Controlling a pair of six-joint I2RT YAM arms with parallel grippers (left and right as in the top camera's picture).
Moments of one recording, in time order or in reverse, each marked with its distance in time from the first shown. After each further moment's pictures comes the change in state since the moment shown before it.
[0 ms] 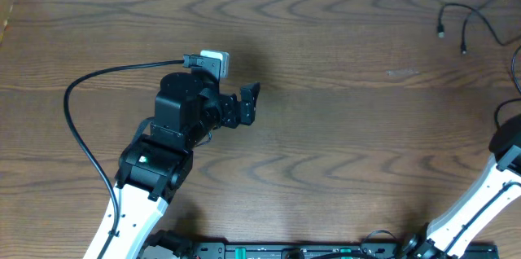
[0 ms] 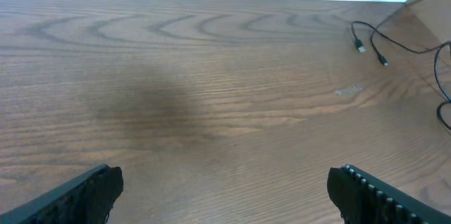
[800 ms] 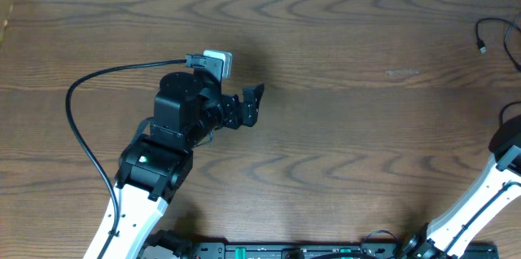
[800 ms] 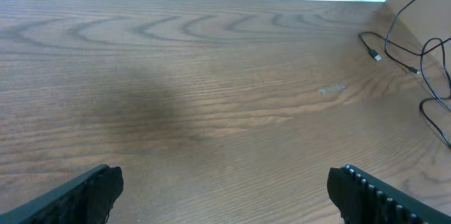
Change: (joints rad) left arm 0.000 0.000 0.000 0.014 0.050 0.000; right arm 0.004 0.000 0.000 0.050 0.116 -0.092
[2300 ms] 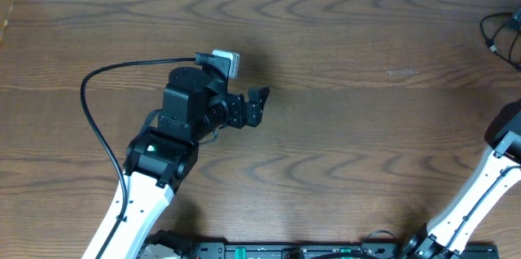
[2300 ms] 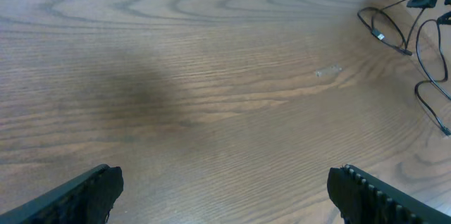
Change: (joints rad) left arm 0.000 0.063 0.000 -0.003 0.051 0.000; right arm -0.002 0.204 0.007 -0.073 0.050 0.076
